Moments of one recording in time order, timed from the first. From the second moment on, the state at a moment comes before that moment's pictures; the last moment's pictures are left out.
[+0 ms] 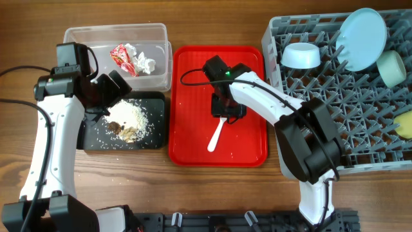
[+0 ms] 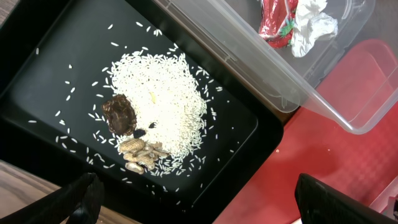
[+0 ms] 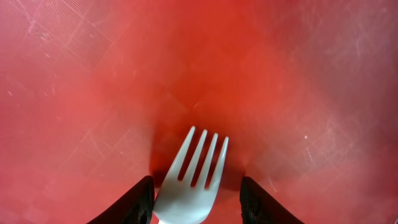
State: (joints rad) left arm 0.13 1.49 1.26 -1.04 0.11 -0.60; right arm 0.58 2.09 1.47 -0.92 0.01 0.62
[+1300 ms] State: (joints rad) left arm 0.11 1.49 1.26 -1.03 0.11 -0.60; right arm 0.02 1.67 1.62 -1.22 -0.10 0.01
